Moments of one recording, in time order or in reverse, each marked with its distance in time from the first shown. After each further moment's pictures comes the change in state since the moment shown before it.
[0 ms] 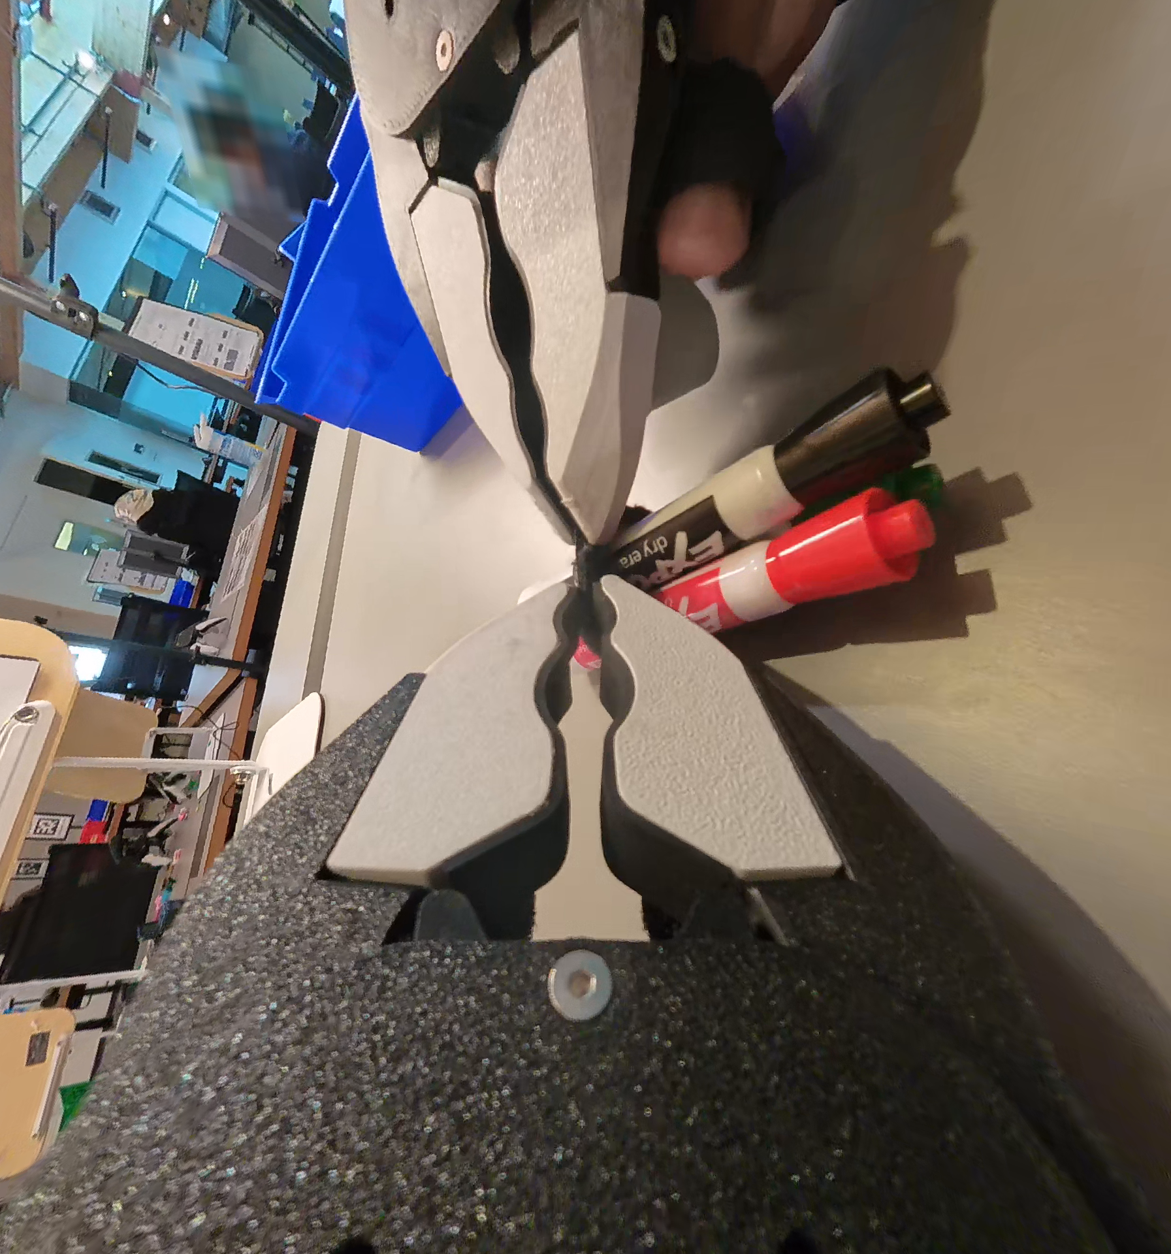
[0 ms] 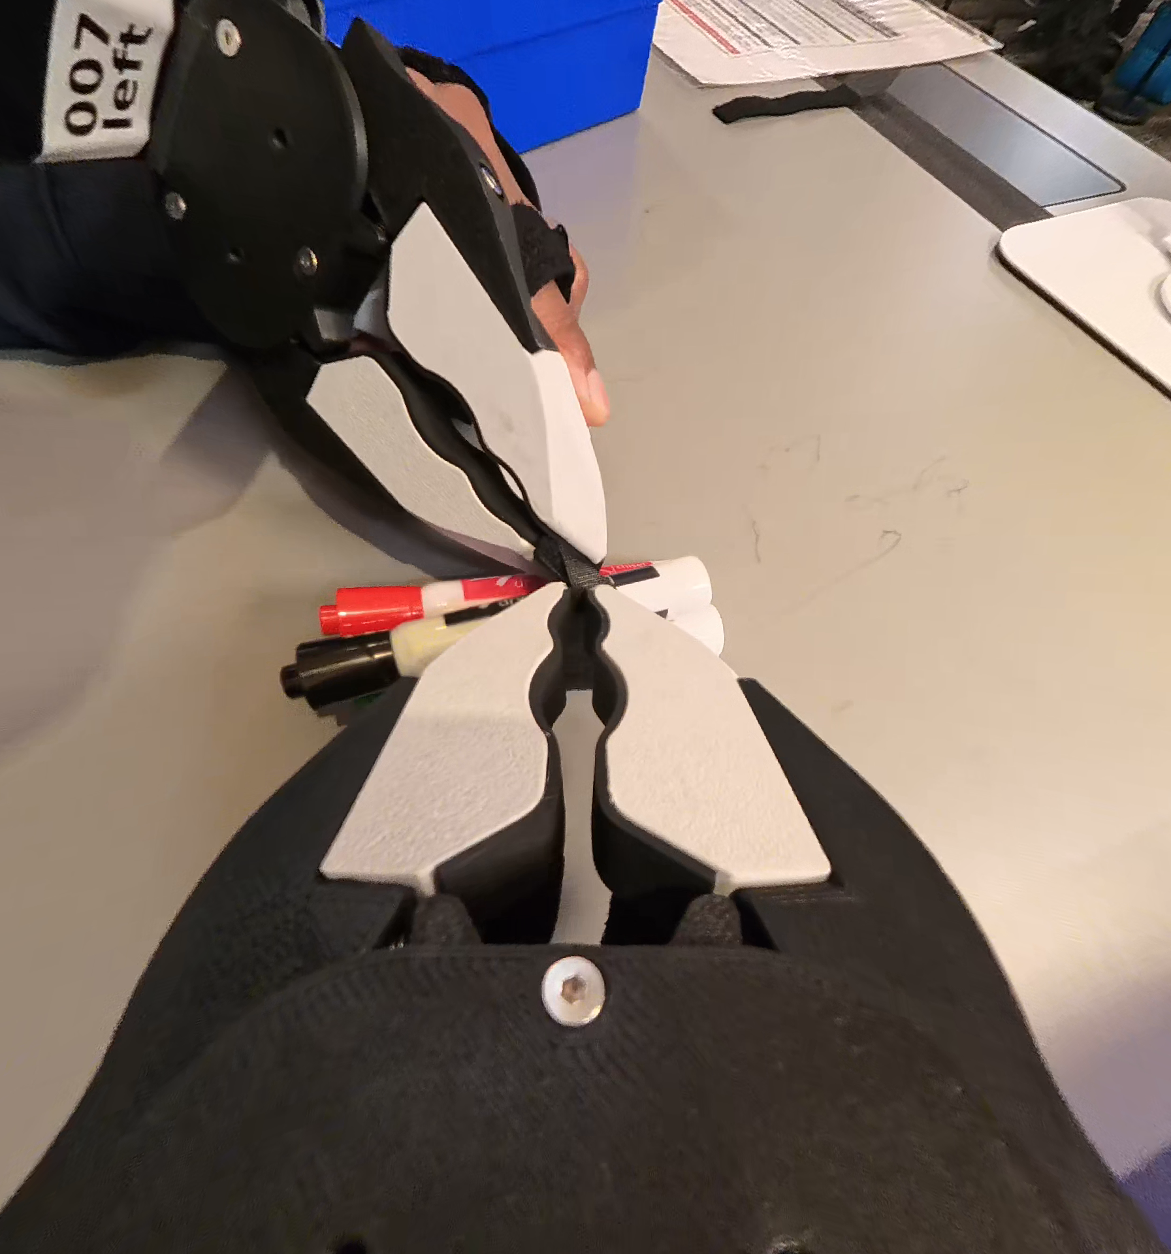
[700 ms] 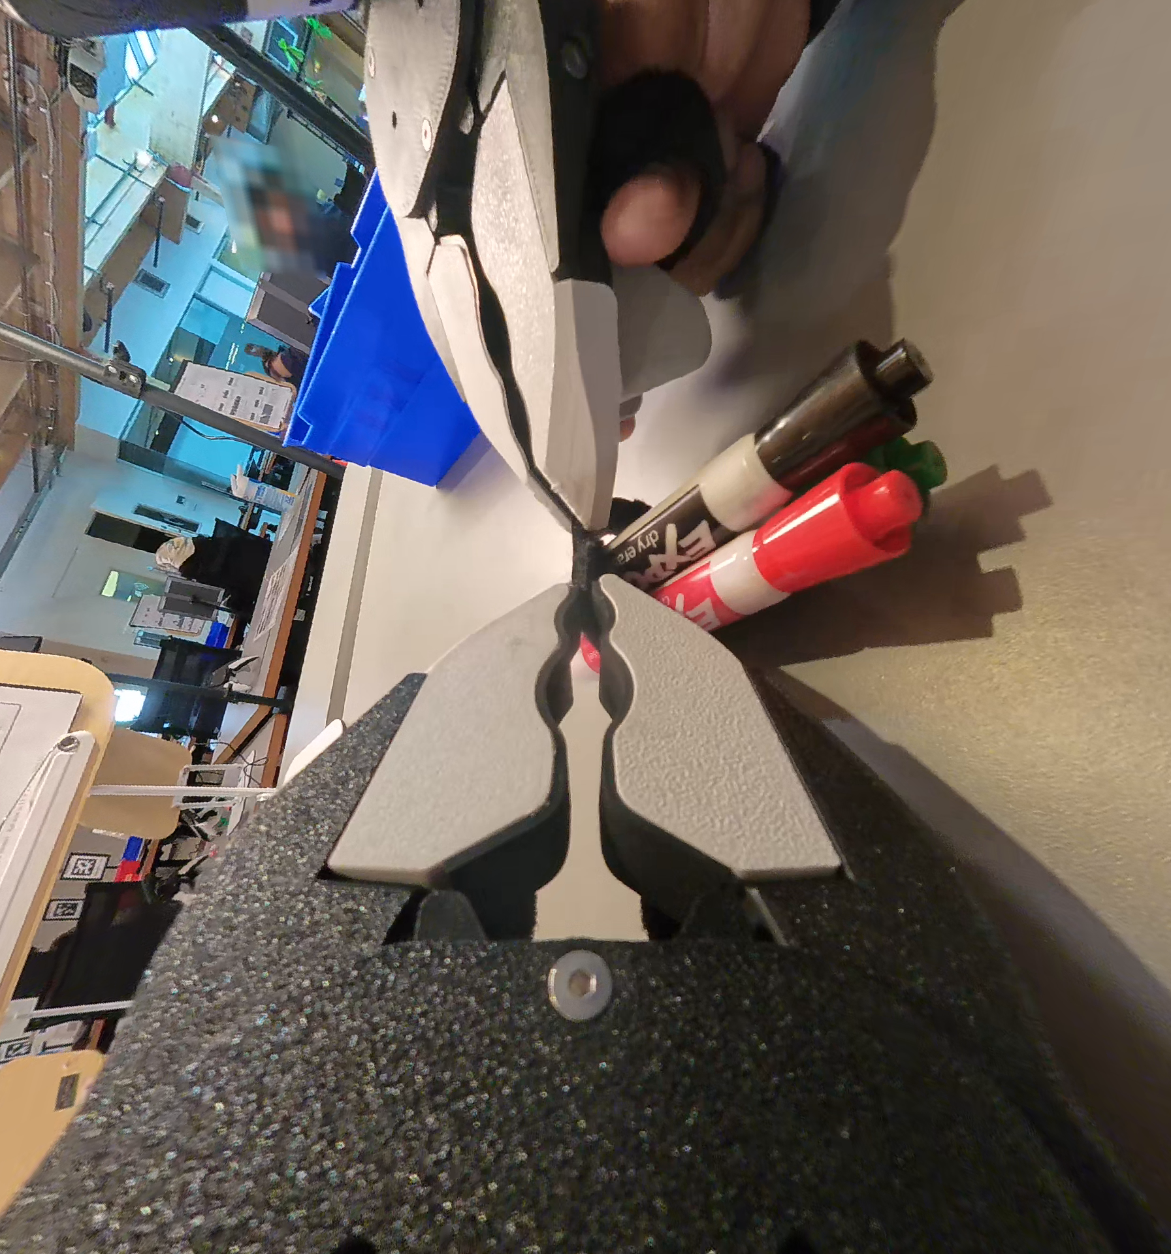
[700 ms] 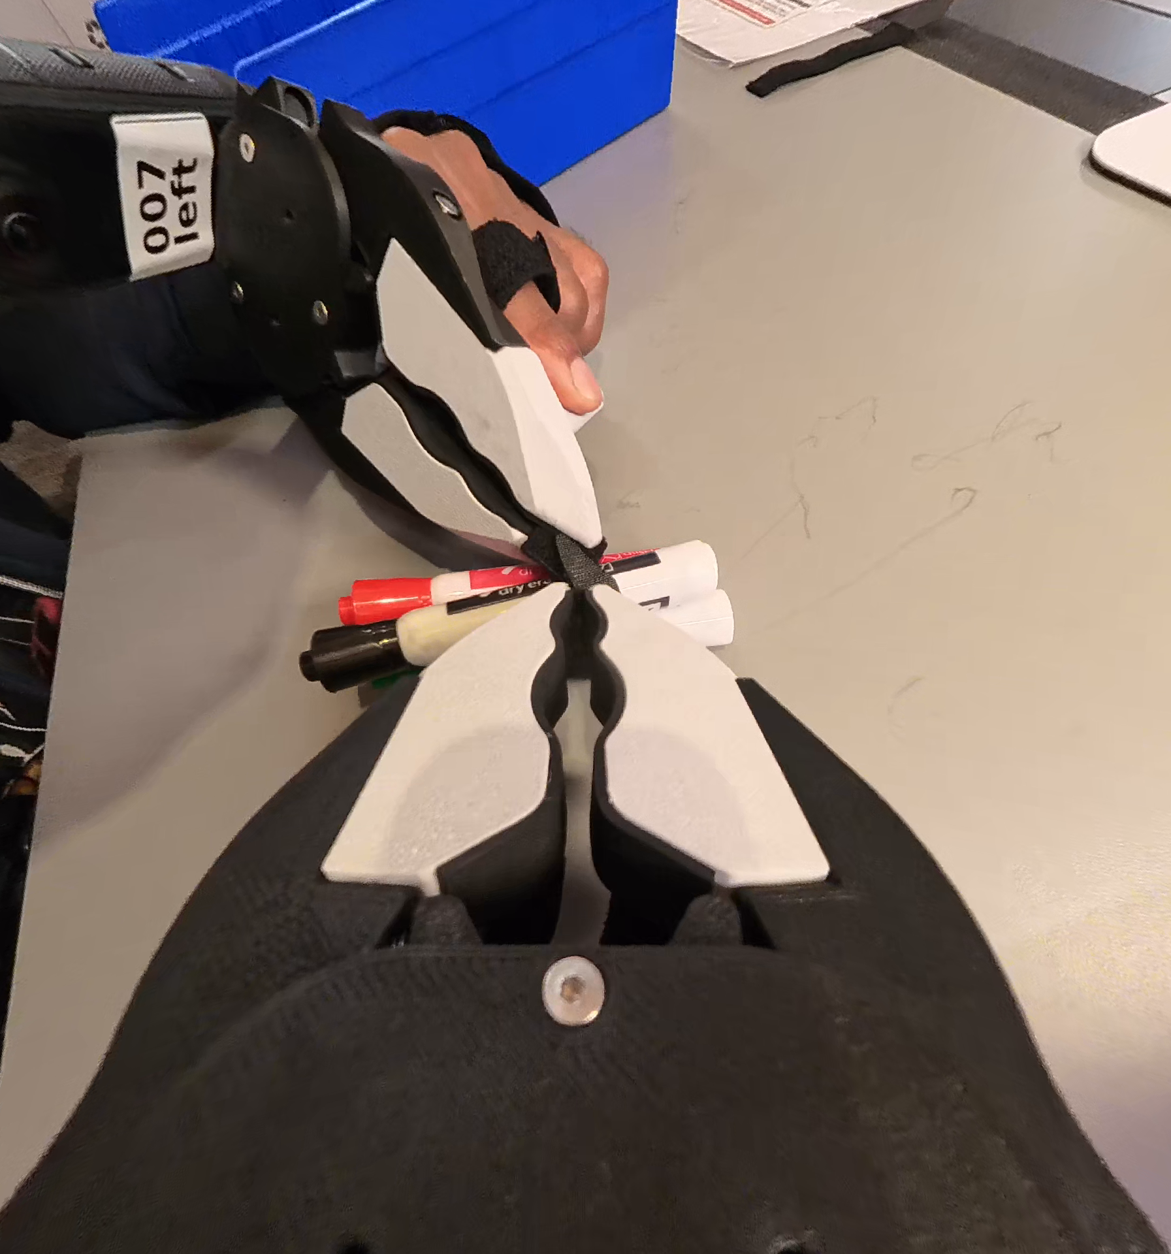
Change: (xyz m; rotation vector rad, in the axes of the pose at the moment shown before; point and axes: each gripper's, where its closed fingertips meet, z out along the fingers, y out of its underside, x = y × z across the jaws) left arm 0.002 -0.006 -0.006 0.061 -0.023 0.044; right arm -0.007 0.001 -0.006 0.019 -0.113 0.165
